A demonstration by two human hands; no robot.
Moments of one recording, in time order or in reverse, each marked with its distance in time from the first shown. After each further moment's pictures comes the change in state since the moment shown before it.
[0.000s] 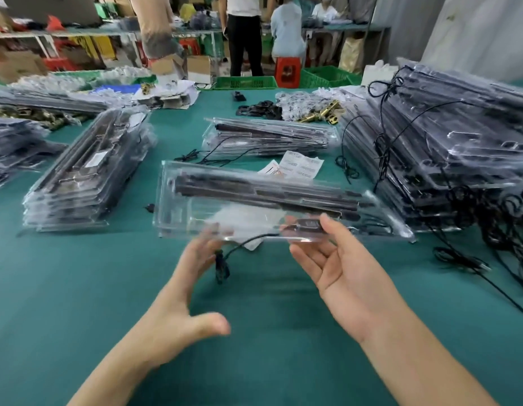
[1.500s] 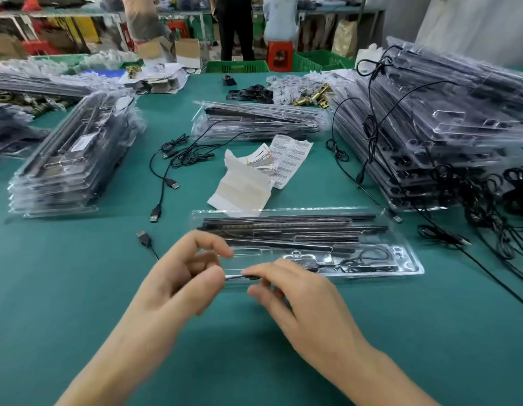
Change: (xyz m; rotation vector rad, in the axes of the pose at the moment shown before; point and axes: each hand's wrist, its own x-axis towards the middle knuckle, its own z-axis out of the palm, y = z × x) left_hand -0.035 0.052 0.014 -0.198 0.049 -0.036; right_hand -0.042 0.047 -0.031 -1.636 -0.319 -0.636
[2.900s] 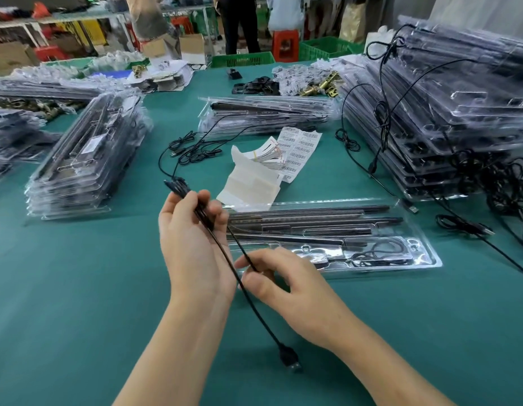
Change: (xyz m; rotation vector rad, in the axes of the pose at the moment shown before) left_hand 0.079 0.010 0.044 -0.838 0.867 -0.113; right_hand 0.025 0.005 0.018 0.414 -0.129 0.112
